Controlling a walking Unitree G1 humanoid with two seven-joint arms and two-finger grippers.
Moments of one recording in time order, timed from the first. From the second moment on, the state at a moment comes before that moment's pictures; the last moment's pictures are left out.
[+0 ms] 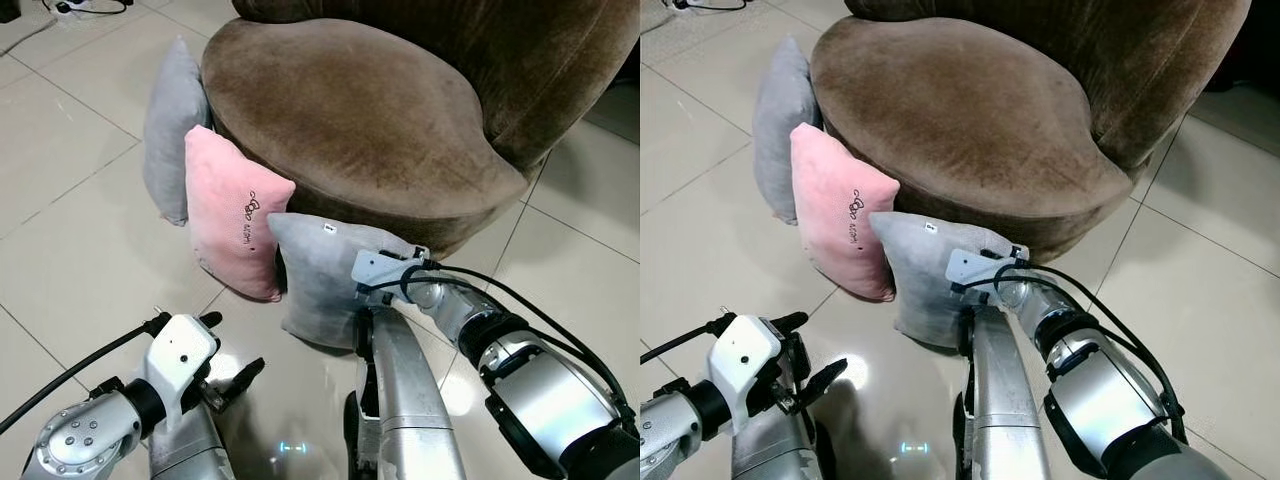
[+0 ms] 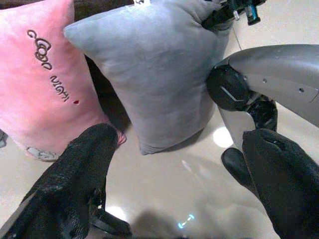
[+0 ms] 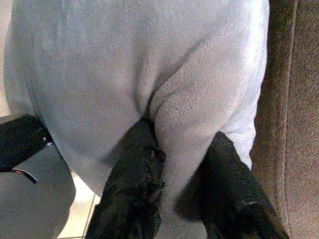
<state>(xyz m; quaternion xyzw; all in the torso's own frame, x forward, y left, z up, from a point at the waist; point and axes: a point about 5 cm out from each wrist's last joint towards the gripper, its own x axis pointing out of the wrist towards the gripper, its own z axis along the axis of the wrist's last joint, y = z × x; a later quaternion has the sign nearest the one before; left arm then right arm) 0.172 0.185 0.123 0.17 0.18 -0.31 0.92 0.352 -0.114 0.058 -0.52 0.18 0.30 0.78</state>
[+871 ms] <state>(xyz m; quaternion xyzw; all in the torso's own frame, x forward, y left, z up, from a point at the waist) 0.191 0.172 0.115 0.15 0.16 -0.28 0.94 0.351 -0.120 0.058 -0.47 0.18 0.28 0.82</state>
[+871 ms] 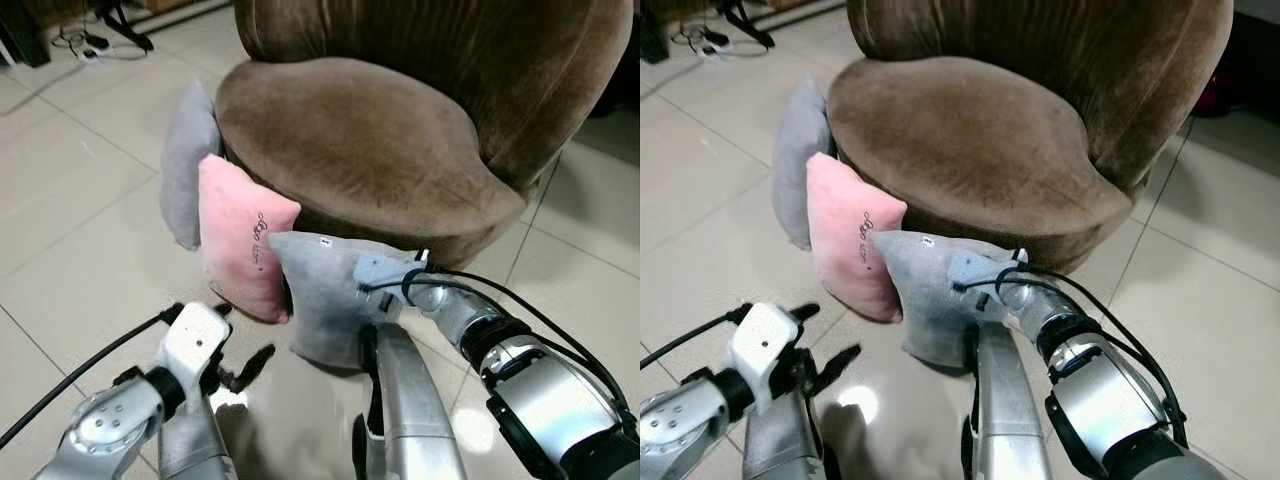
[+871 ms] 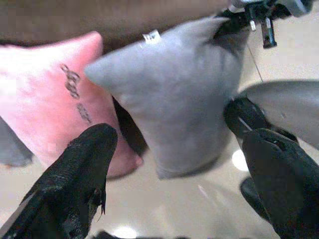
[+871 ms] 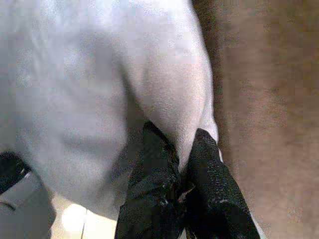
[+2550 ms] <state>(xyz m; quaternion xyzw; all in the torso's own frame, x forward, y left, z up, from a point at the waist) 0.262 0.168 0.144 0.17 0.00 -0.14 0.98 0.354 -0.152 0.208 -0.02 -0.05 0.02 1.00</state>
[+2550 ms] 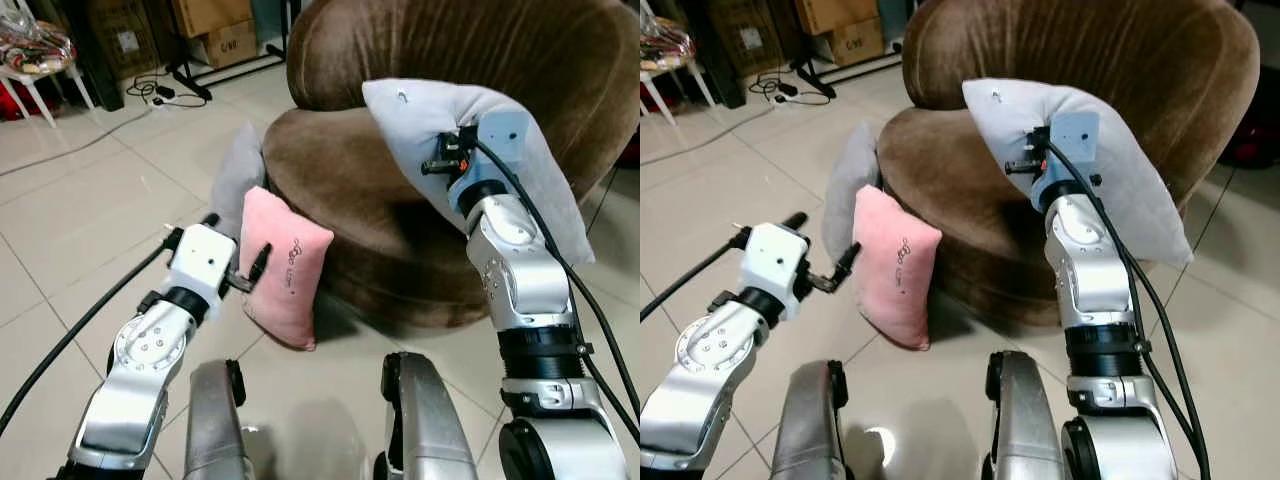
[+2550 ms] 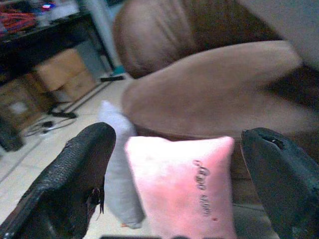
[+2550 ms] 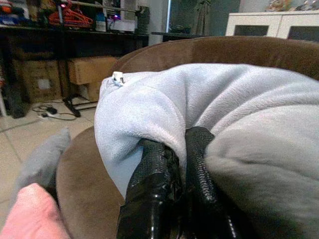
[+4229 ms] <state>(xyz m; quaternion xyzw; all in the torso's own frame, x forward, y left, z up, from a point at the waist) 0.249 0.181 0.135 0.17 0.02 -0.03 0.98 0.305 -0.139 0.172 0.02 0.02 0.01 1.00</state>
